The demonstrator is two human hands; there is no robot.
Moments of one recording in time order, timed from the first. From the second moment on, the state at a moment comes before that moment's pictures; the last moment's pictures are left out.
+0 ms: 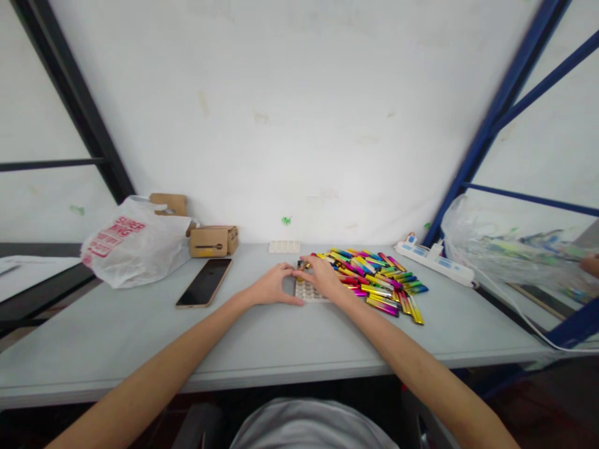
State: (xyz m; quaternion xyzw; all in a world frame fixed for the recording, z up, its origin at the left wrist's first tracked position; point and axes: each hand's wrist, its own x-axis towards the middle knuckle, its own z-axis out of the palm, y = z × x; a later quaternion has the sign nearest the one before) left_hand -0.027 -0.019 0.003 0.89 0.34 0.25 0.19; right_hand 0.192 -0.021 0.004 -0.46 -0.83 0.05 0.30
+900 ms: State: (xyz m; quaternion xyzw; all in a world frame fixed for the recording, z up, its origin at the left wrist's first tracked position) left_hand -0.063 -0.006 0.025 0.88 0.43 0.18 0.09; right_hand 0.252 -0.005 0.040 -0.57 -0.71 0.05 0.42
